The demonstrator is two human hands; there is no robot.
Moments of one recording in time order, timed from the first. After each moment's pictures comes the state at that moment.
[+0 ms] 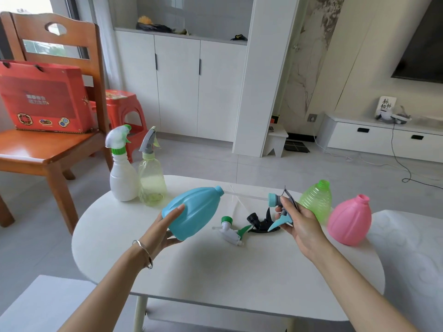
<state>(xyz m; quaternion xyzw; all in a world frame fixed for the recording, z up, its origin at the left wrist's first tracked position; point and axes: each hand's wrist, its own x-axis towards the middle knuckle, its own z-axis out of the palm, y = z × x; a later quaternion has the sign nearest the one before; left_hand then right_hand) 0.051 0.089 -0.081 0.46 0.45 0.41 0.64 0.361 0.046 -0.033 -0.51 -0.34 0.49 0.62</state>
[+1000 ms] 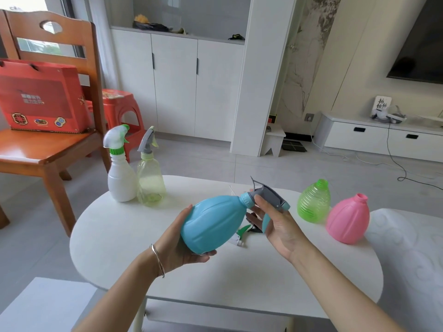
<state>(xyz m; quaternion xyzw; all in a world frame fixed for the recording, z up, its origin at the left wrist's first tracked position) 0.084 0.070 -0.070 0.33 0.33 0.30 0.83 0.309 0.039 -0.022 -0.37 -0.37 0.60 0.60</state>
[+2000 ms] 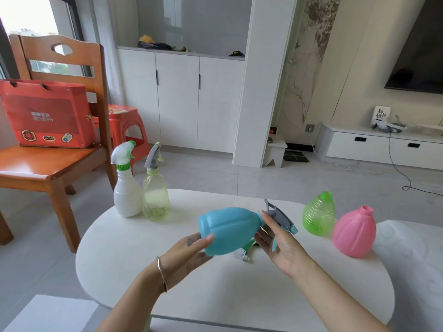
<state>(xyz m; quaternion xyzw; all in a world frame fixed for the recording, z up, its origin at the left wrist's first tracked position) 0.079 0.069 -0.067 0.43 0.37 0.33 0.76 0.308 0.053 -0.038 -0.44 -0.21 0.63 0.61</state>
